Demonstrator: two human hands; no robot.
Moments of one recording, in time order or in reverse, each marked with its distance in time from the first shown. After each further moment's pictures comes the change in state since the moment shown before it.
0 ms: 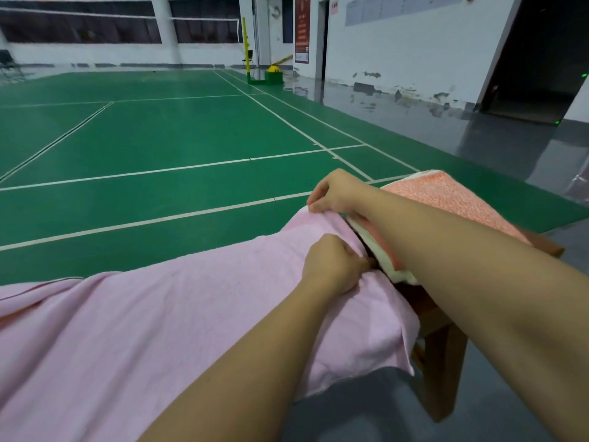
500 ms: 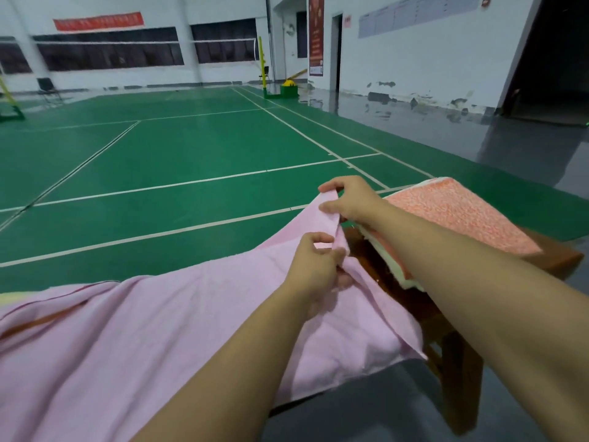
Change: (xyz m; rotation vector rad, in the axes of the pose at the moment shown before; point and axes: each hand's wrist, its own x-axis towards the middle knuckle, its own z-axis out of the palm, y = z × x) left_hand -0.040 0.002 -0.040 -0.725 0.038 -0.167; right_hand -0.020 -0.002 0.007 0.362 0.187 -0.079
